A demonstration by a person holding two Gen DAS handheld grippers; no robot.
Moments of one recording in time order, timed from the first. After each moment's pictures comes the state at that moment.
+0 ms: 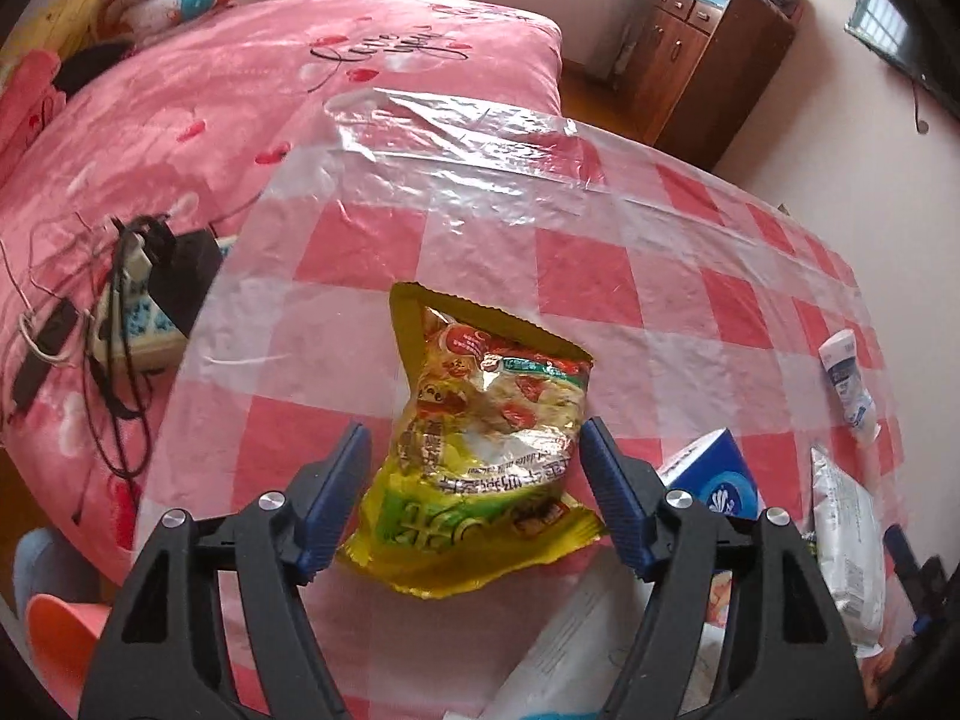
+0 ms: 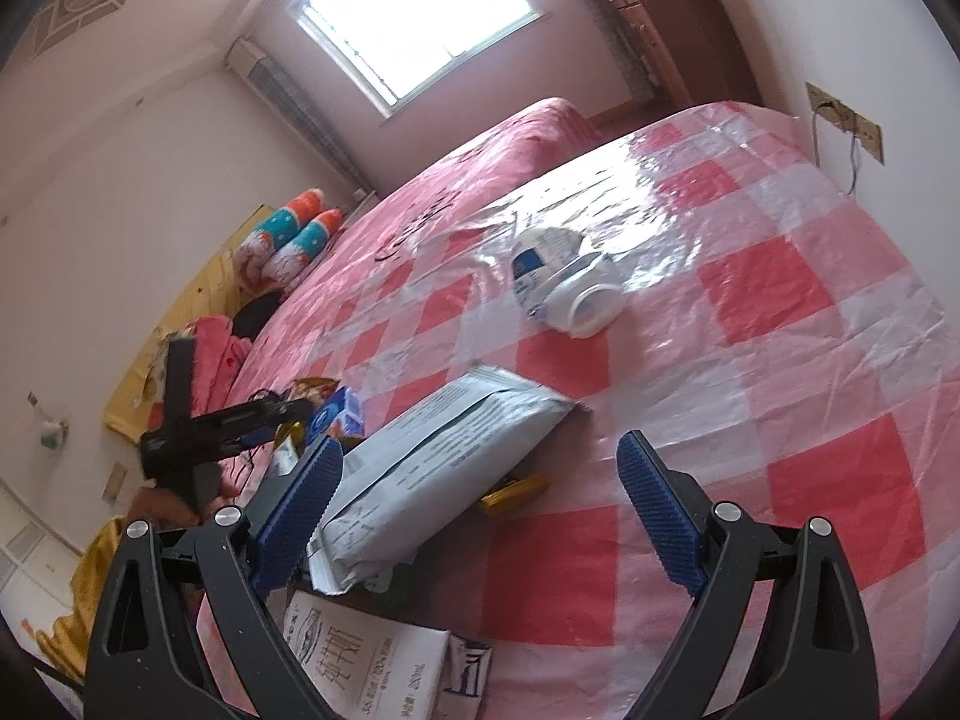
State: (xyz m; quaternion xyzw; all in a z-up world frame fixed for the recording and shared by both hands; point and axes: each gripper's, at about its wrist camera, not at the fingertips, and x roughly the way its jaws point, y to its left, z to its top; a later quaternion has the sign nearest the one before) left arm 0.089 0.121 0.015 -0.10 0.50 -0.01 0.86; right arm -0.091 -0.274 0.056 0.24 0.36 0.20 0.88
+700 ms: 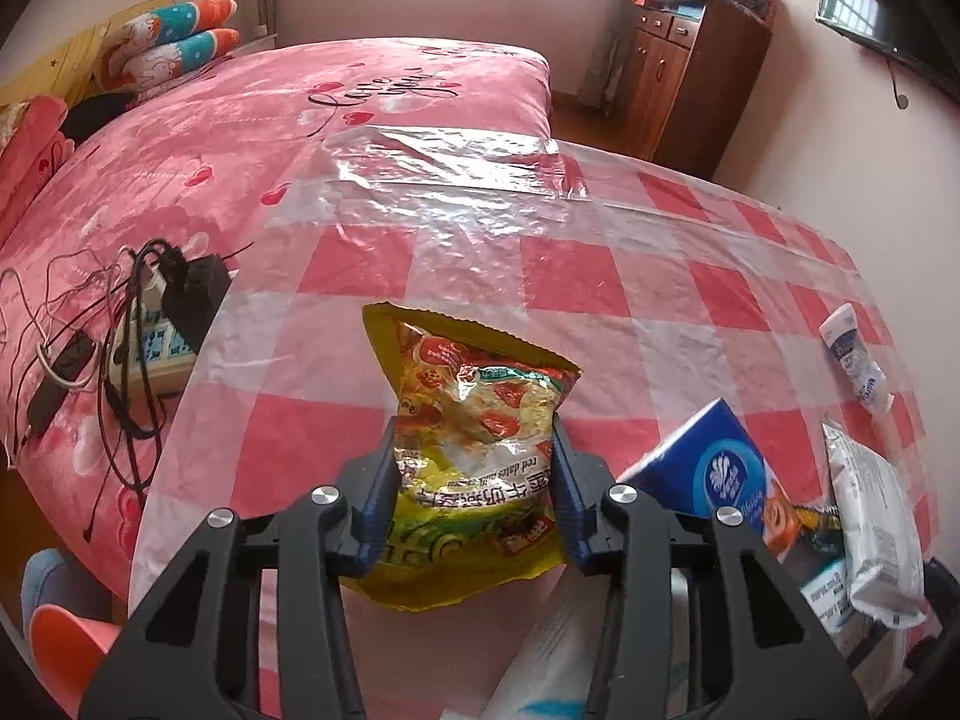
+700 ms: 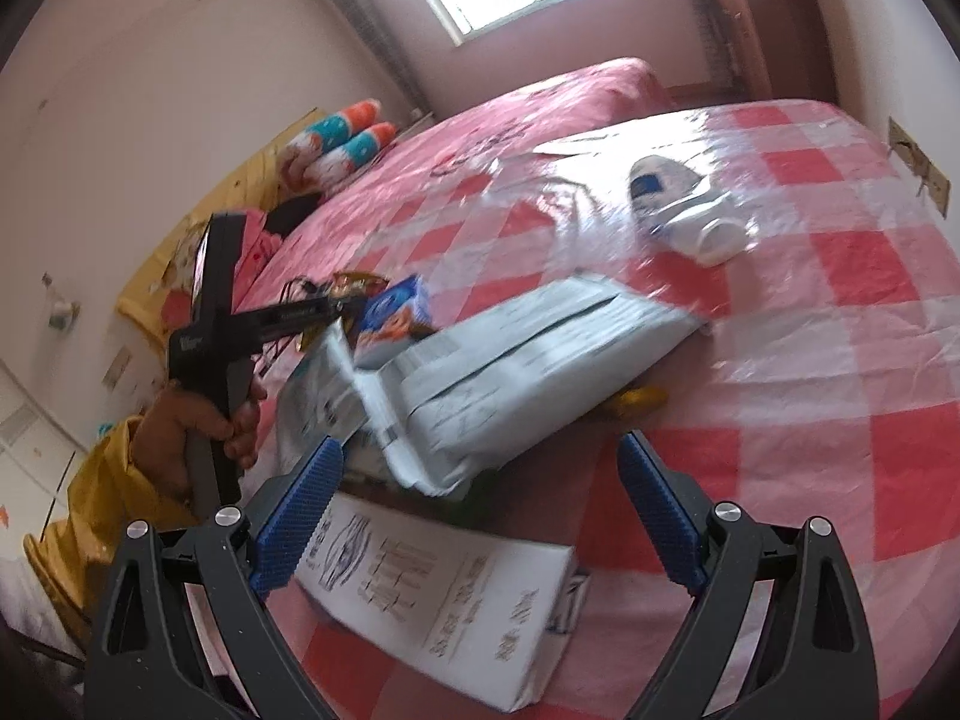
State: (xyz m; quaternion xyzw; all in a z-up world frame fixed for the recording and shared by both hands) left arm 0.060 0.110 0.016 -0.06 0.45 0.00 0.89; right arm -0.111 -0.215 0.052 0.14 0.41 0.28 0.86
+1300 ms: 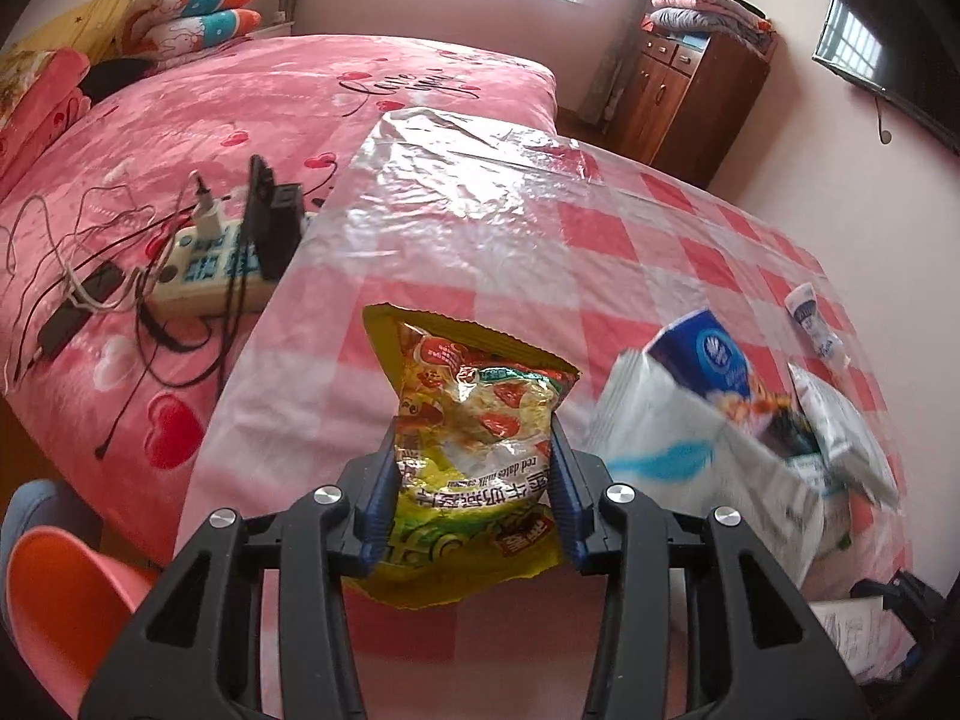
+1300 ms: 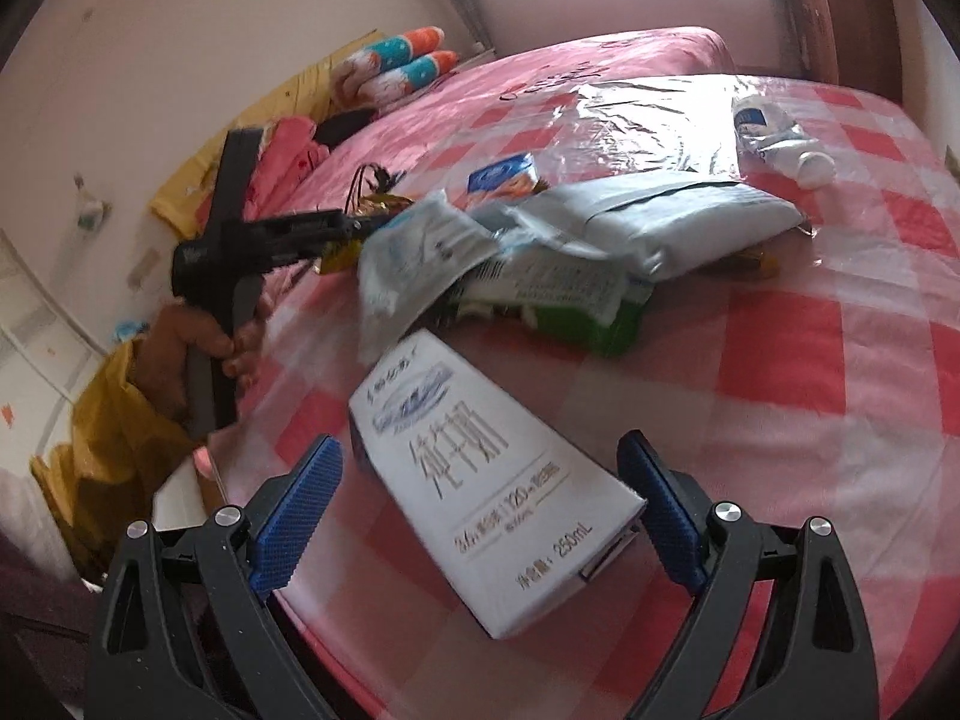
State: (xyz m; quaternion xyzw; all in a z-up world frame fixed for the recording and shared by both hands) left arm -0.017 0.155 0.016 -0.10 0.44 -0.02 0.89; right arm -0.177 -0.174 0.051 0.05 0.43 0.31 0.84
